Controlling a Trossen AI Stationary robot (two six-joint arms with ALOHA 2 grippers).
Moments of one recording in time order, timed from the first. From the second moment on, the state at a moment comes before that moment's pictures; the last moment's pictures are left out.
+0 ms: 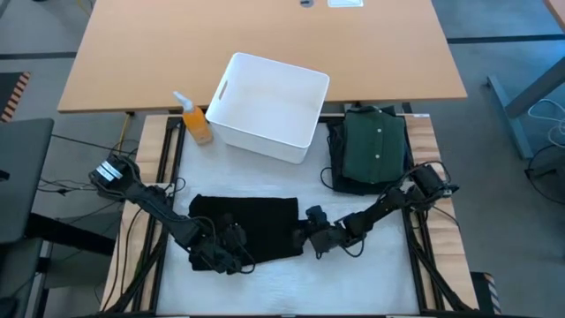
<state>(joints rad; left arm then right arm) -0.63 1.61 0.74 -0.12 -0.50 -0.77 0.43 1.93 0.83 0.47 0.68 1.25</state>
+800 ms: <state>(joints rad) -0.61 1.61 0.74 0.27 -0.55 -0.60 0.51 1.32 0.83 -0.53 0.44 0.99</state>
